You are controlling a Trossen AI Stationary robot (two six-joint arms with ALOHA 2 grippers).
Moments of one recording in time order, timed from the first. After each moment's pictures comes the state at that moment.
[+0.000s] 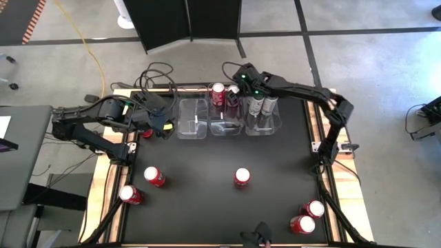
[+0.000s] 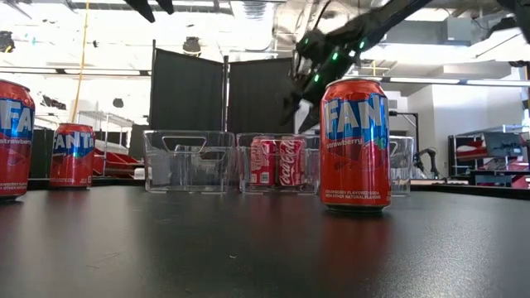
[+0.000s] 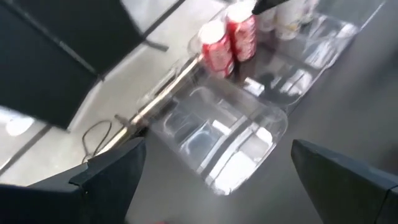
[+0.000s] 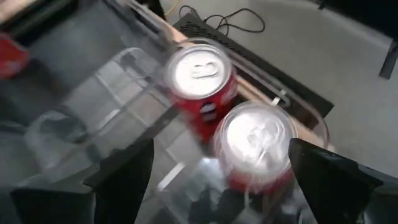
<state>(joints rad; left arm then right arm) -0.08 1.24 1.60 -1.38 -0.74 -0.57 -0.56 1.76 1.44 -0.43 0.04 0.24</state>
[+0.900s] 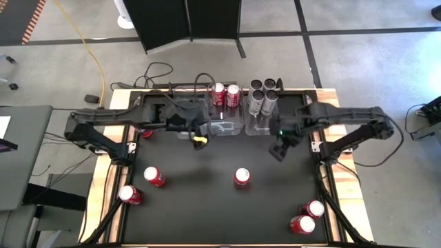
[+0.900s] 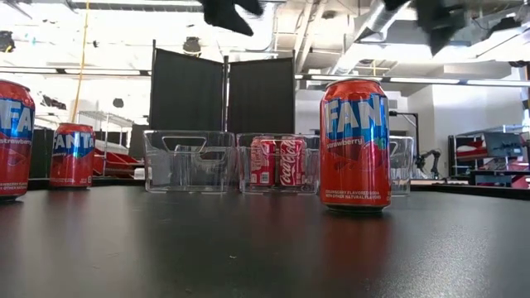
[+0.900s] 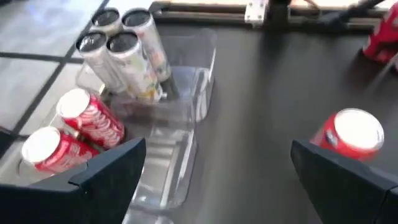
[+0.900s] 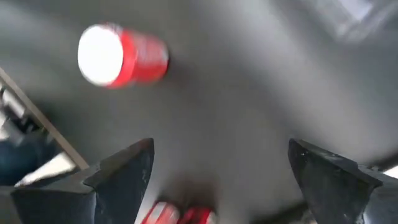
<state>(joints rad) 0.06 1.43 1.42 -0.59 -0.24 0.01 0.08 1.32 1.44 -1.43 -0.07 0.83</state>
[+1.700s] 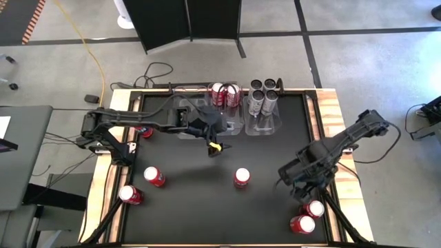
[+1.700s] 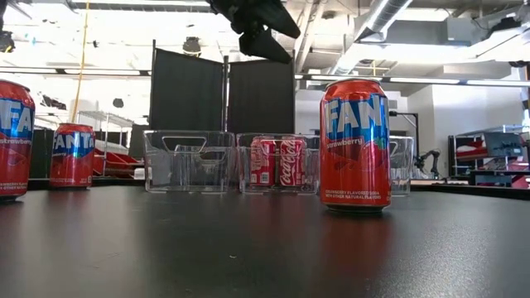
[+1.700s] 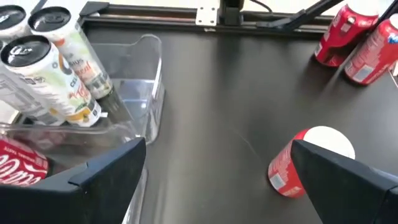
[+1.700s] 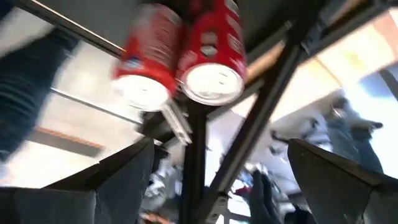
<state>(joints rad) 0.07 1.61 1.42 -0.39 -0.02 0.02 0.53 1.38 1.31 -1.56 -0.63 1.39</state>
